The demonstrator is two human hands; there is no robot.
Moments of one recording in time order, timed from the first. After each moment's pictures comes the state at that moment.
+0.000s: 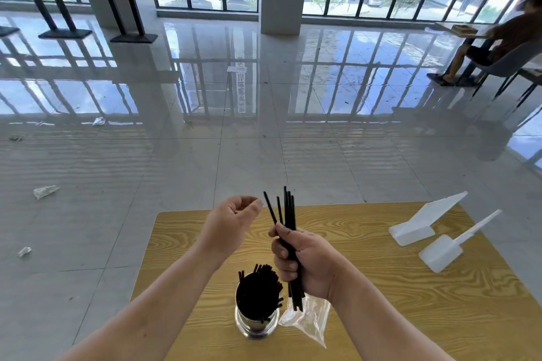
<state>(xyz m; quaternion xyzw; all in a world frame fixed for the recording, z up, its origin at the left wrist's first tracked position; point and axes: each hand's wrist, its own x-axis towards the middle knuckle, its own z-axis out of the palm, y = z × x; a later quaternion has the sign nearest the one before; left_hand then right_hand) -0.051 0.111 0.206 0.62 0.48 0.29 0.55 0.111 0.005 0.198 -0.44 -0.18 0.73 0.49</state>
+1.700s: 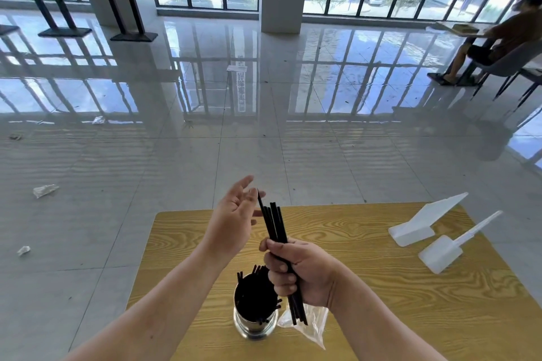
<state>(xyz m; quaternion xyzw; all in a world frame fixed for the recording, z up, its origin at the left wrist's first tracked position) -0.034 0.110 0.211 0.60 0.43 0.33 0.59 0.112 0.001 0.189 -0.39 -0.23 0.78 0.44</state>
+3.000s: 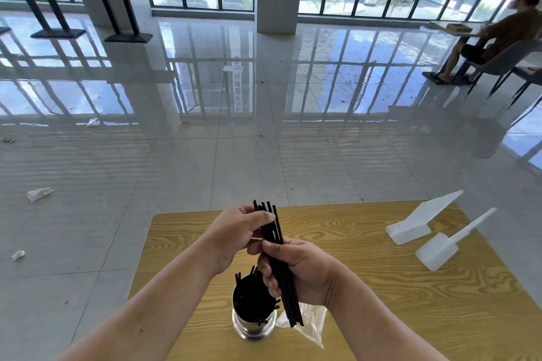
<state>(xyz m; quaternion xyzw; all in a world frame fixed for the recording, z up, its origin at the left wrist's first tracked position) -0.037 0.106 0.225 0.51 0.42 0.19 0.73 0.109 0.000 0.200 -0.38 -0.25 0.78 0.42</state>
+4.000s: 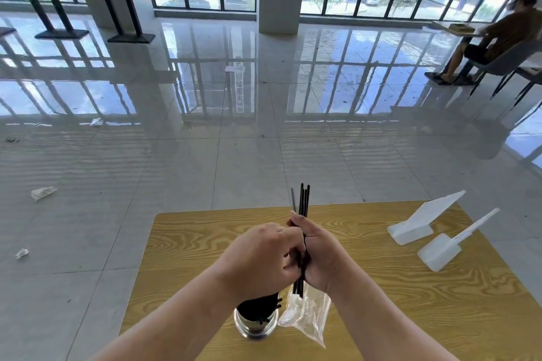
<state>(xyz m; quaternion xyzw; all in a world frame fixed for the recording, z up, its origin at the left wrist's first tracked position) -0.030 0.063 0.221 0.93 0.22 0.19 0.22 0.122 0.014 0.196 -0.49 -0.07 0.66 0.57</state>
